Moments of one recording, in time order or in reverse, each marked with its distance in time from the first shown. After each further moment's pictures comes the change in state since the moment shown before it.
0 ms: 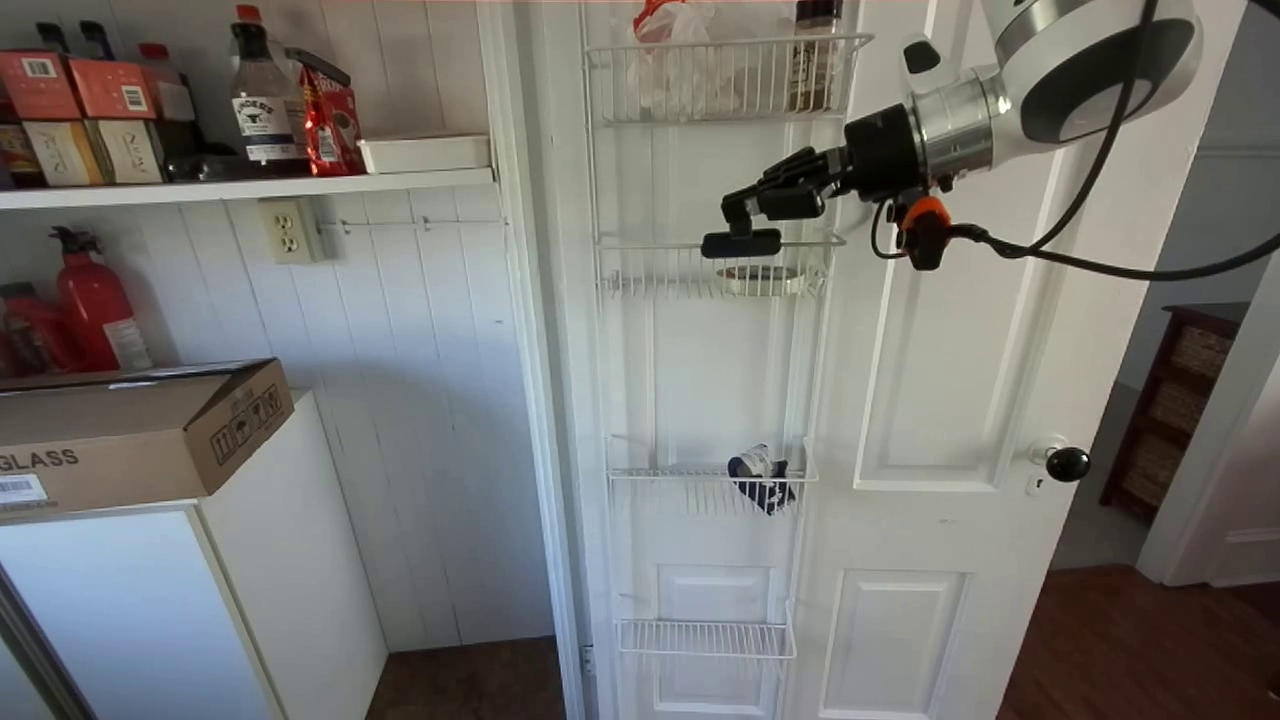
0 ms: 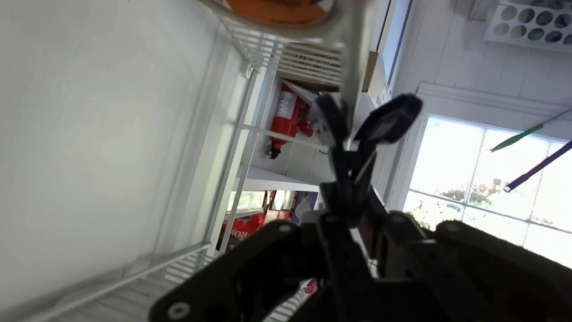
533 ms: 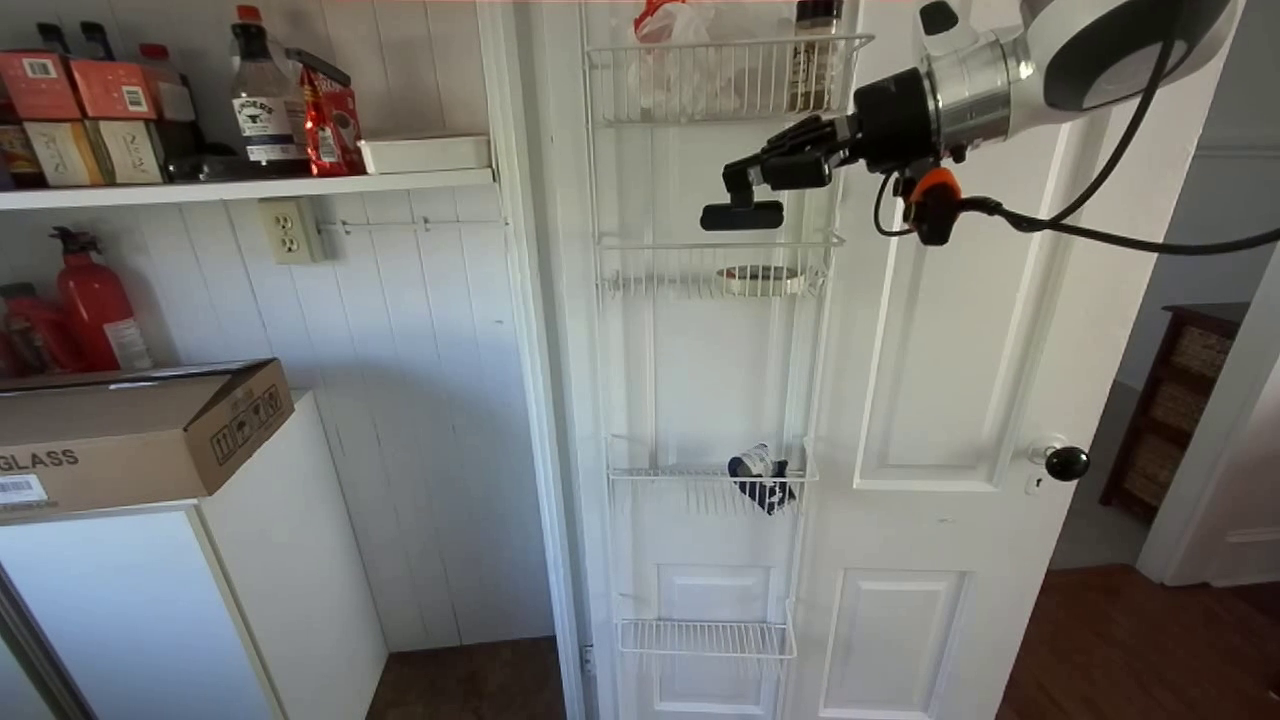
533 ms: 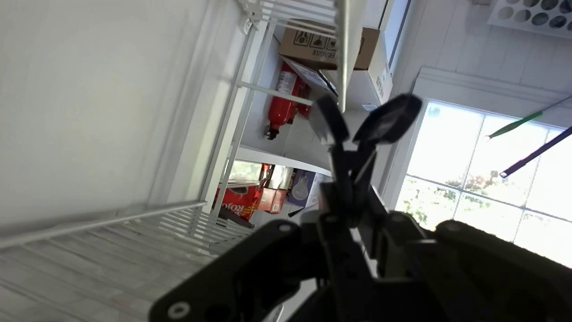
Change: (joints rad) arm -0.047 0.014 0.075 -0.021 0.019 -0.012 0.014
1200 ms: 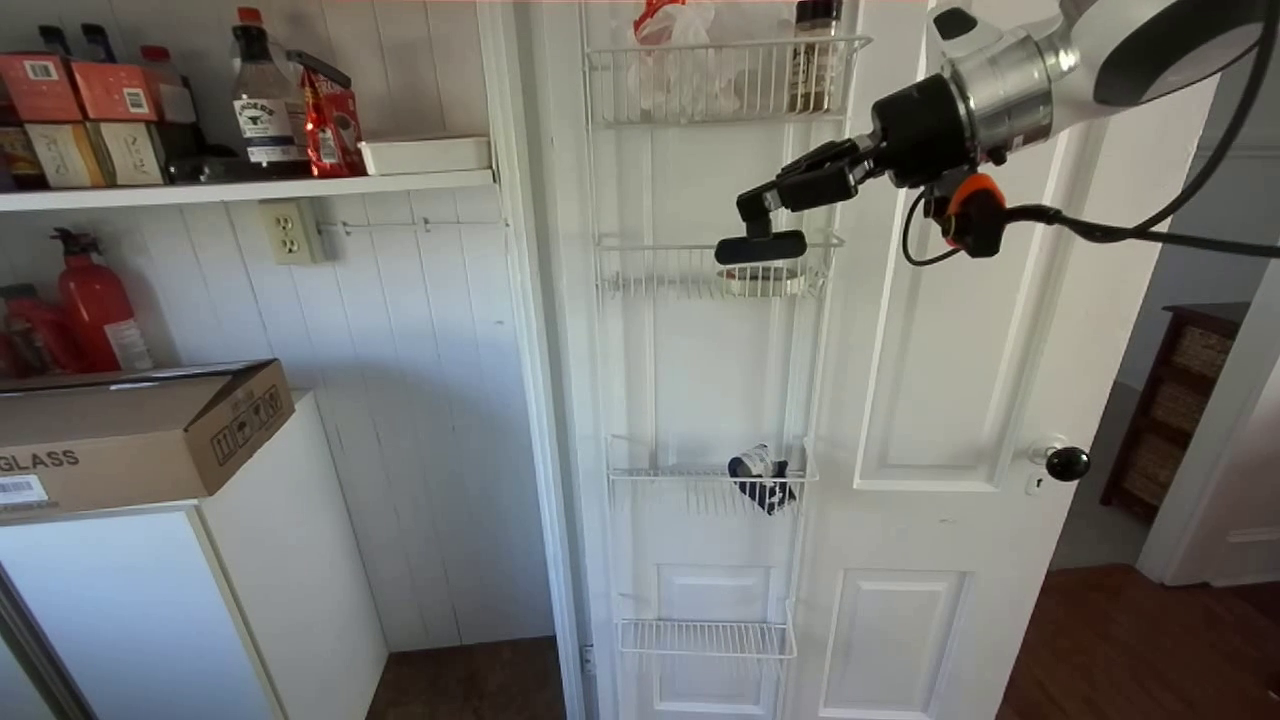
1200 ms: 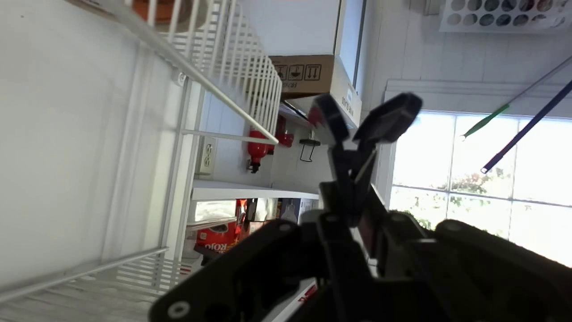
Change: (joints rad) arm -0.156 0.165 0.123 -0.102 0.121 -0.103 0.183
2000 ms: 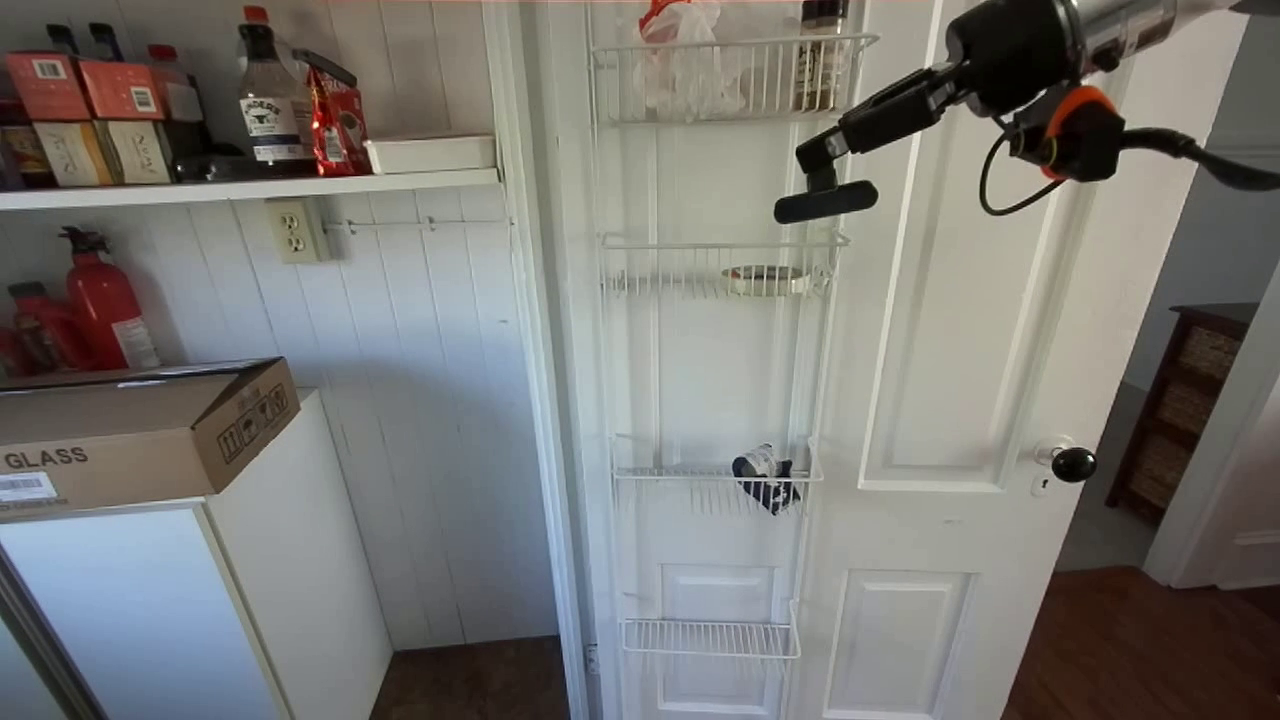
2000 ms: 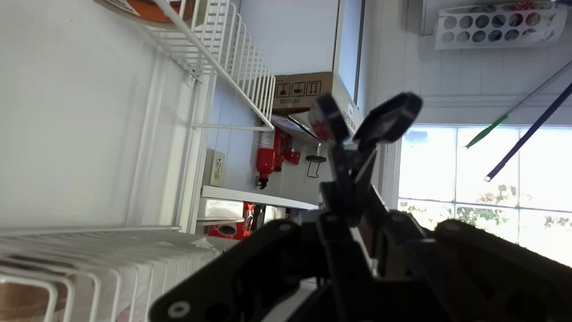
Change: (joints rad) arm -0.590 0.168 0.475 -0.099 -0.125 -0.271 0.384
